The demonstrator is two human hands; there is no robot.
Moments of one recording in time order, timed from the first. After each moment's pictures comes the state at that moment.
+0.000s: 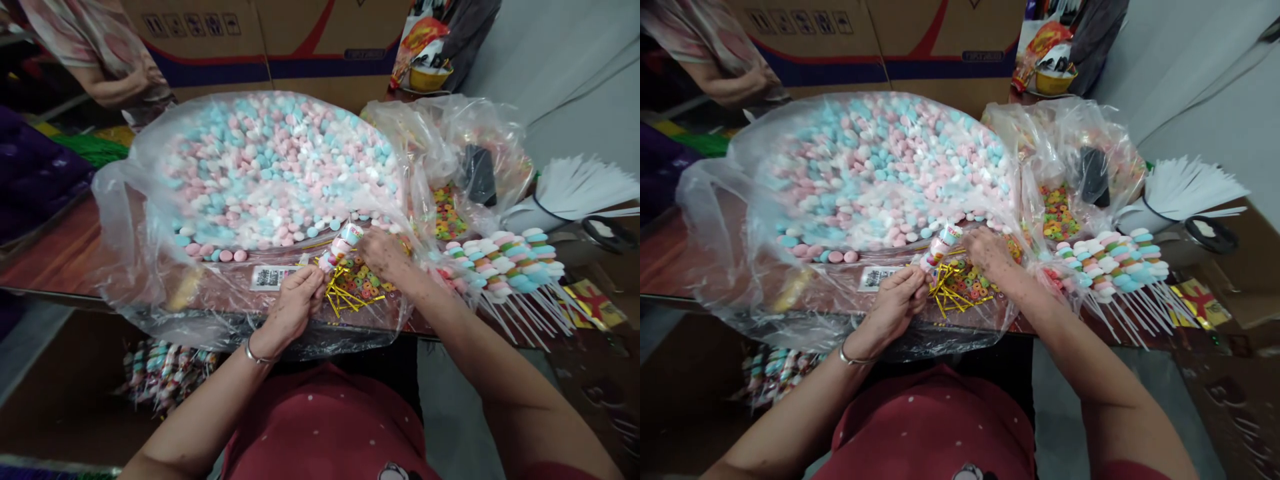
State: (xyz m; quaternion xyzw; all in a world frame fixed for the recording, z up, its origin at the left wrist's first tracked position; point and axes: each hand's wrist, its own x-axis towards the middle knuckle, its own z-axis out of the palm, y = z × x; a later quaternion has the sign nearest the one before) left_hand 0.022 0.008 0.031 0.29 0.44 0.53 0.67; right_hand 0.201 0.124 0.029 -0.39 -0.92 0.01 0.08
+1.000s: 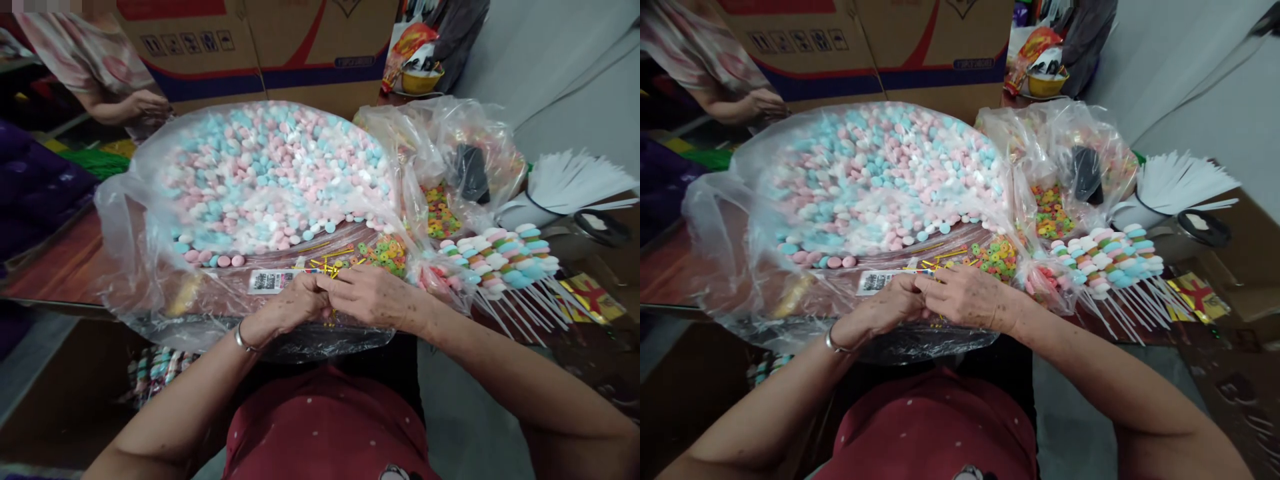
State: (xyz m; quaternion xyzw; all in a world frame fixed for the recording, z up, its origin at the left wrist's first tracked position) left_hand 0.013 0.021 0.048 0.51 0.48 0.29 0.65; right_hand 0.199 0.054 0.081 -0.06 -0.98 -0.12 0.17
